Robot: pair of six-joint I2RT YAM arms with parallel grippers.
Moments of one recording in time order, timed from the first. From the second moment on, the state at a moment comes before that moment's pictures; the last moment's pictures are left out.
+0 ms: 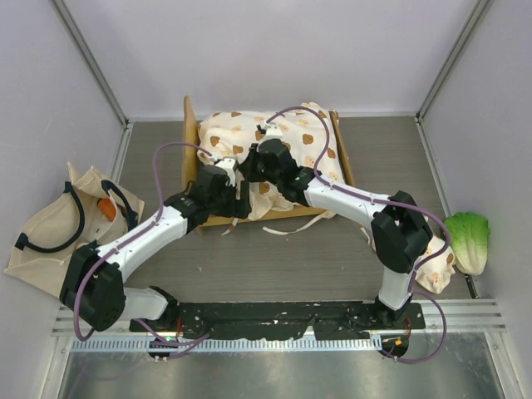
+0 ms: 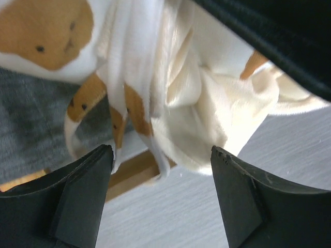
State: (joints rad) left arm -0.56 1.32 0.89 -0.28 0.00 -0.35; right arm 0.79 1.82 1.39 0.05 0.12 0.60
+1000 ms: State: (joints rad) left arm -0.56 1.13 0.97 -0.65 -0.06 -0.32; right arm 0.79 1.82 1.39 0.06 0.09 0.61
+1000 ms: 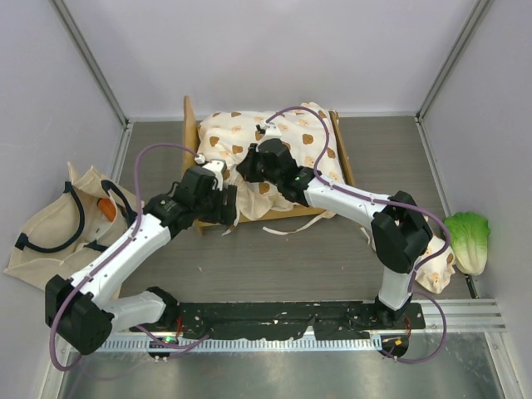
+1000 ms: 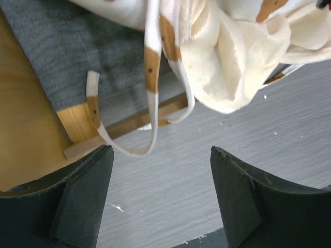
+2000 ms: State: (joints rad) left arm -0.56 1.33 1.03 -0.66 -0.08 -0.04; right arm 0.79 1.81 1.38 0.07 0.07 0.62
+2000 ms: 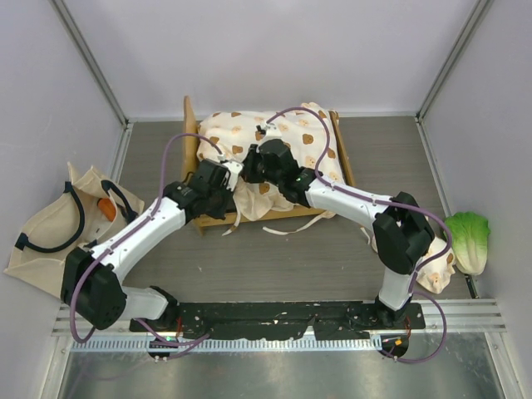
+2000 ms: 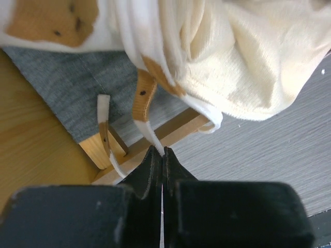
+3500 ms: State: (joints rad) left arm -0.46 1.39 1.09 -0.38 0.17 -0.15; right arm 0.79 1.79 1.34 0.10 0.04 0.64
